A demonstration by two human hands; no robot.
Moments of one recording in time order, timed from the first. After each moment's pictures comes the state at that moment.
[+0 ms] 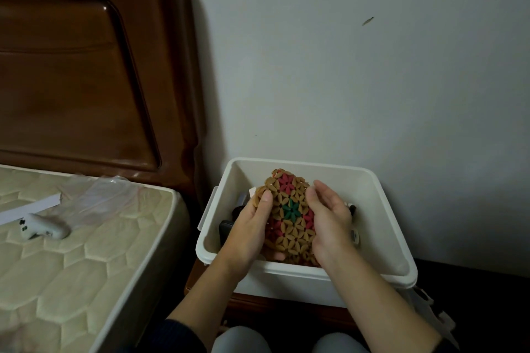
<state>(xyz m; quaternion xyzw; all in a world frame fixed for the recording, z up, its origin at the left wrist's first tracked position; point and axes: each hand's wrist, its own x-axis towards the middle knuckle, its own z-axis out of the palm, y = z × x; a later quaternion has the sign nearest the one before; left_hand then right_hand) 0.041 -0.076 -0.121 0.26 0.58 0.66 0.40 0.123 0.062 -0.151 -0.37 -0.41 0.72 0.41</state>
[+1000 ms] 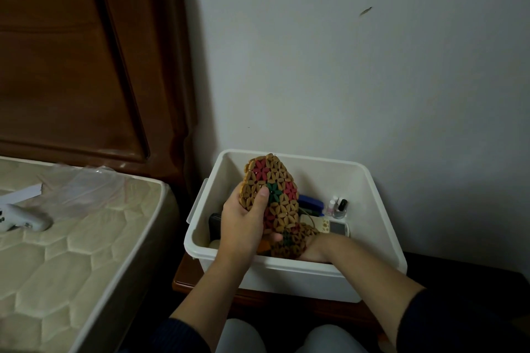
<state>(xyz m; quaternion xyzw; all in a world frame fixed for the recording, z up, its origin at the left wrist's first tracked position) 0.049 -0.060 -0.136 0.19 0.60 0.73 0.26 0.142 0.096 -0.172 -0.30 -0.86 0.27 -0.33</state>
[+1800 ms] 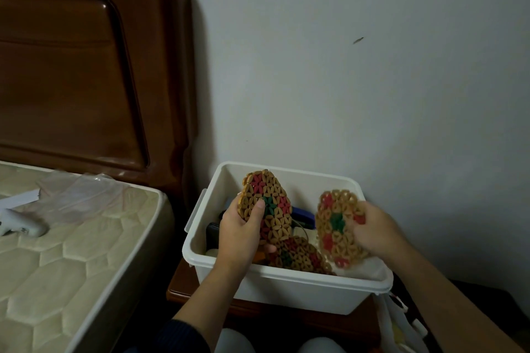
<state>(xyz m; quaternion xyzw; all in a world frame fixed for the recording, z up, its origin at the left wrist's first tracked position) 0.053 -0.062 -0.130 0.19 0.60 0.73 0.25 0.223 0.140 -0.107 -0.49 -0.80 0.31 0.12</state>
